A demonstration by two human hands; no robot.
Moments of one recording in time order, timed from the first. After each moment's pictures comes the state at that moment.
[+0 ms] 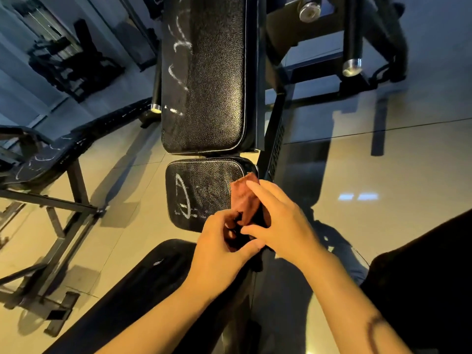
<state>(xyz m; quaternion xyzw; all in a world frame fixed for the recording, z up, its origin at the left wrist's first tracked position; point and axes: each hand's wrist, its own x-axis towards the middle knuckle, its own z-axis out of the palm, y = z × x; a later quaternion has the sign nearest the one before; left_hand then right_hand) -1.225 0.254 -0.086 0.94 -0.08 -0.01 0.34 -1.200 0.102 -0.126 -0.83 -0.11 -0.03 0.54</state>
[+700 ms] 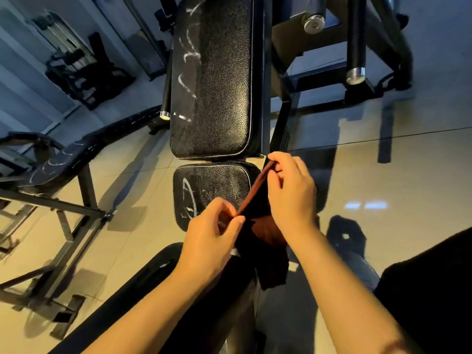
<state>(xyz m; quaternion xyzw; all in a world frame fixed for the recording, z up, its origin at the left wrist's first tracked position) -1.212 0.254 -0.056 0.94 -0.08 0.04 0.32 -1.161 0.114 -0.111 -0.76 0.09 -0.30 0.57</state>
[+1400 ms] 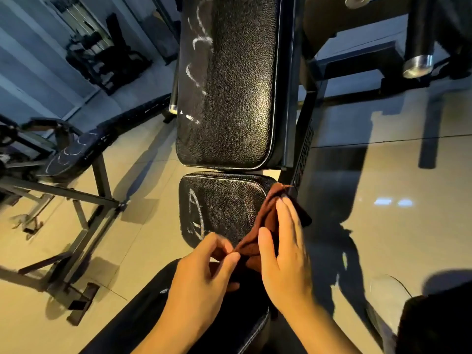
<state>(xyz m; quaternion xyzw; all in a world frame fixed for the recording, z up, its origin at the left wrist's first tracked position) -1.208 0.271 -0.055 0.93 0.05 -0.03 0.37 -1.175 0.169 -0.167 -0.75 0.02 -0.22 0.62</state>
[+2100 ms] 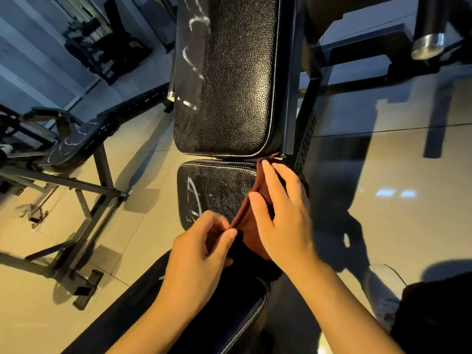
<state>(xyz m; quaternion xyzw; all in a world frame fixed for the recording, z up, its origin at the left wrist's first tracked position) -1.200 0.264 -0.051 0.93 0.01 0.02 0.36 -1.143 0.149 -0.145 -0.79 -0.01 -0.25 0.56</state>
